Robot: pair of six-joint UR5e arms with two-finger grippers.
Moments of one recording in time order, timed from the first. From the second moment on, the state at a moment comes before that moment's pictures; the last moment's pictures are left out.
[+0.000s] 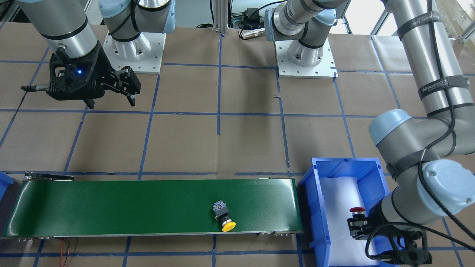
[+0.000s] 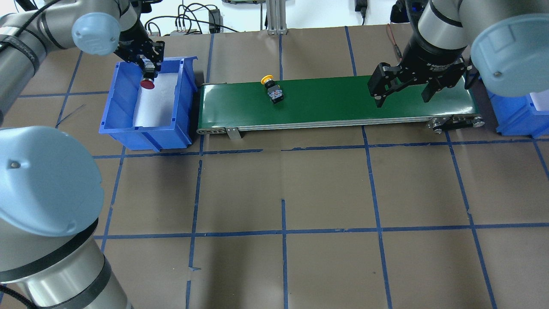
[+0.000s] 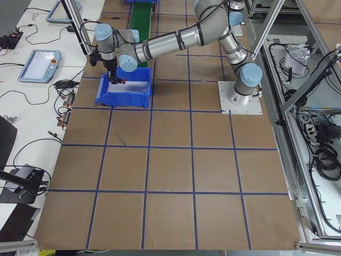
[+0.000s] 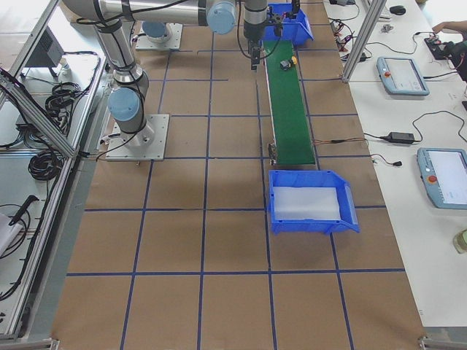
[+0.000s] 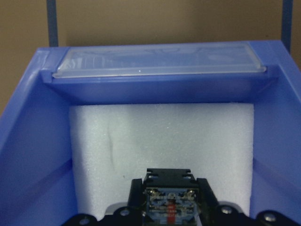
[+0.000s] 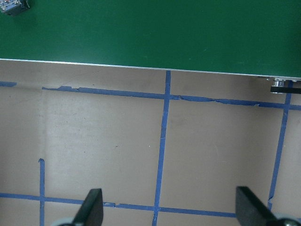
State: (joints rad) left arm -1.42 -2.18 -1.19 -1.25 1.61 0.16; right arm 1.56 -1.56 1.63 -1.66 -1.55 -0.10
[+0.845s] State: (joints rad) left arm -1.53 -1.96 -1.19 -1.43 1.63 0.05; right arm 1.56 -1.56 1.63 -1.66 -1.55 -0.10
